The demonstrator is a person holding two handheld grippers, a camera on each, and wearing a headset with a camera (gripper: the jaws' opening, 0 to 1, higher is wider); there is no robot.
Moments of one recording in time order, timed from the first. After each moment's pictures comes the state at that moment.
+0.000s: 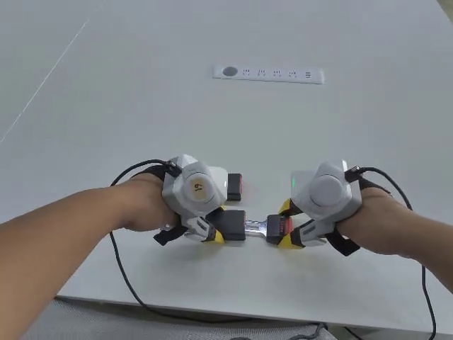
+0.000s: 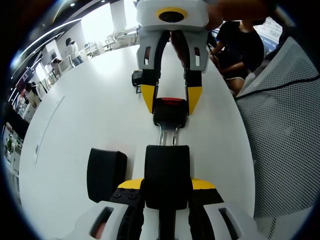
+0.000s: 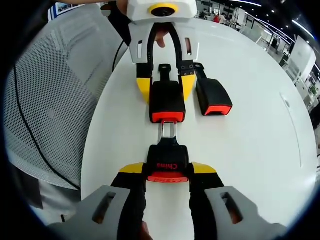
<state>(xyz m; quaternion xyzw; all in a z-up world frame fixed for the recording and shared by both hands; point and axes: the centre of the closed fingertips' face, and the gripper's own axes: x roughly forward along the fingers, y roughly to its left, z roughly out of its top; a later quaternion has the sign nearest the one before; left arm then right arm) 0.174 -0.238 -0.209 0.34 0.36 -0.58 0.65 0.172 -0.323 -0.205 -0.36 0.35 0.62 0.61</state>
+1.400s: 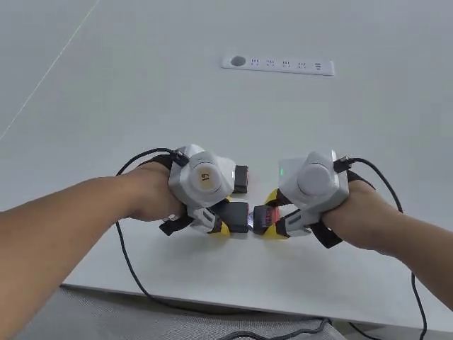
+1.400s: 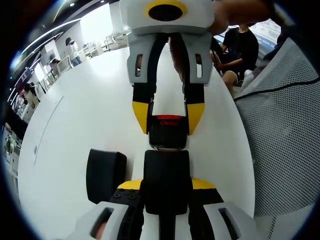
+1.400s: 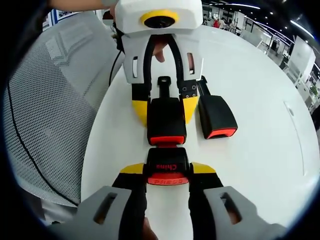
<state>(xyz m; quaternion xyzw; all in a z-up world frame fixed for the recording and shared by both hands) 0.172 -0.238 -0.209 0.33 0.36 -0.58 0.65 0.175 -0.285 -0.205 -0.33 0.34 0.63 0.62</state>
